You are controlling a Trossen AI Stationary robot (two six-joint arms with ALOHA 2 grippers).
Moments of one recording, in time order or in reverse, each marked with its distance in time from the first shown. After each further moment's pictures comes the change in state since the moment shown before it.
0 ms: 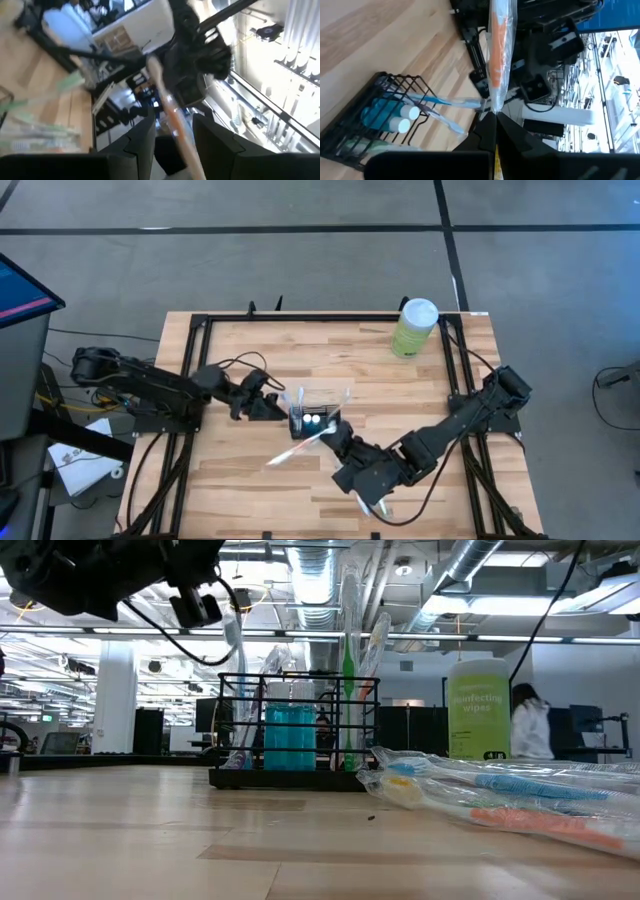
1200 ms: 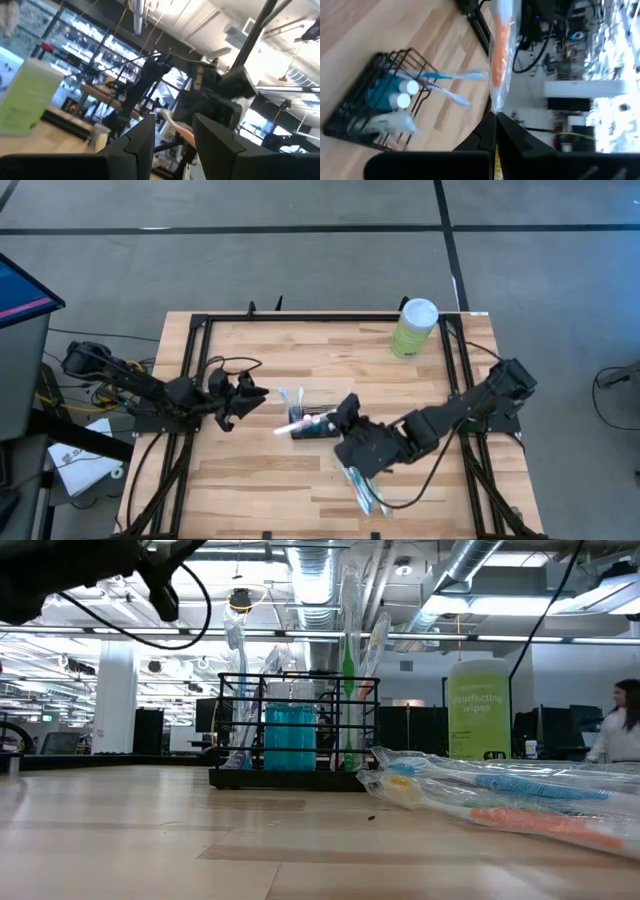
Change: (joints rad) left arm -0.216 -0.226 -0.194 0.145 -0.683 0.682; right arm -0.073 -0.071 0.000 -0.174 -0.039 0.200
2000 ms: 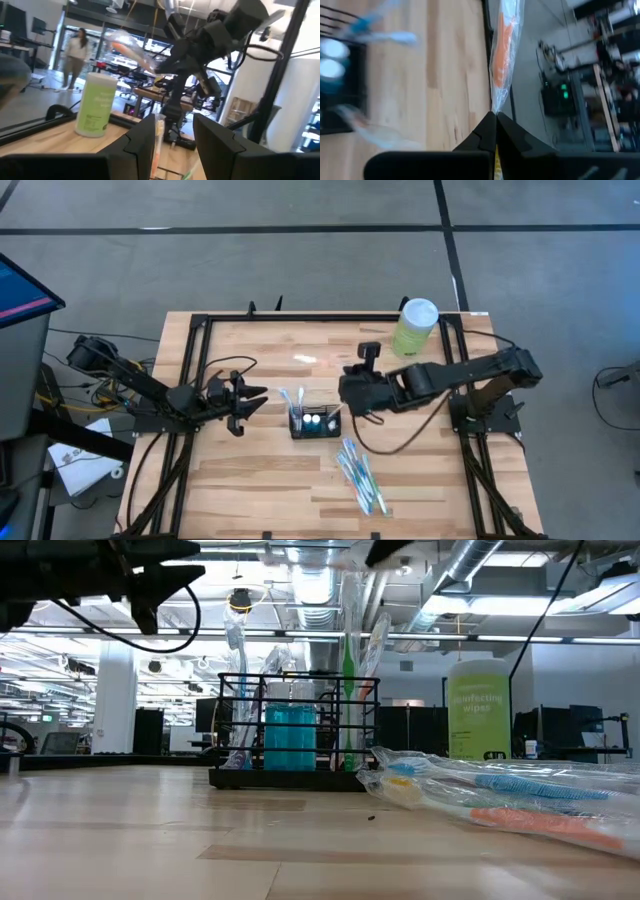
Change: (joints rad) left arm -0.139 0.040 -0.053 0.018 -0.313 0.322; right arm -0.259 -0.103 0.000 -0.259 -0.069 0.480
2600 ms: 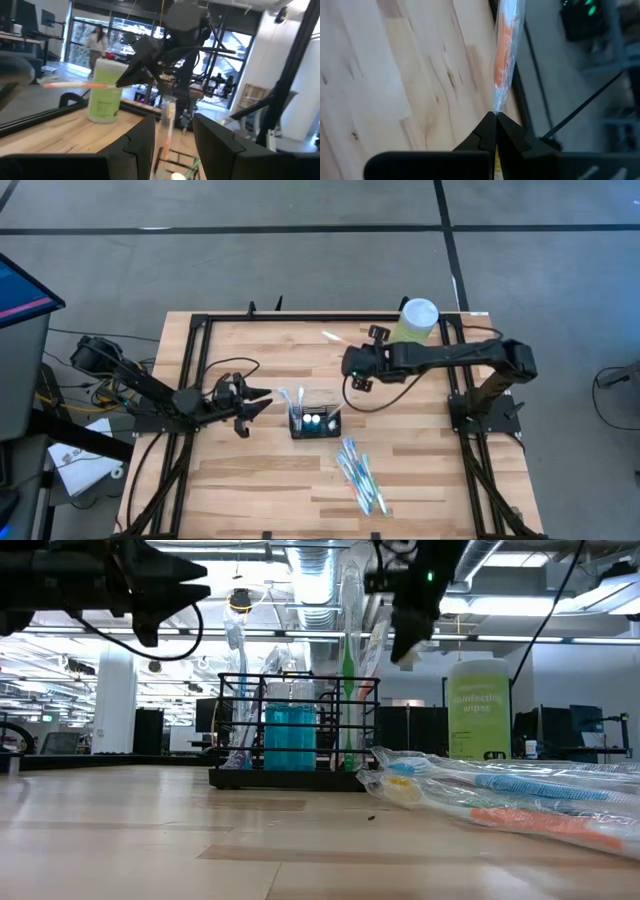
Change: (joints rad) left arm 0.000 0.085 0.000 -0.002 -0.040 -0.005; right arm -0.302 0.002 -0.256 0.047 -0.127 0.188
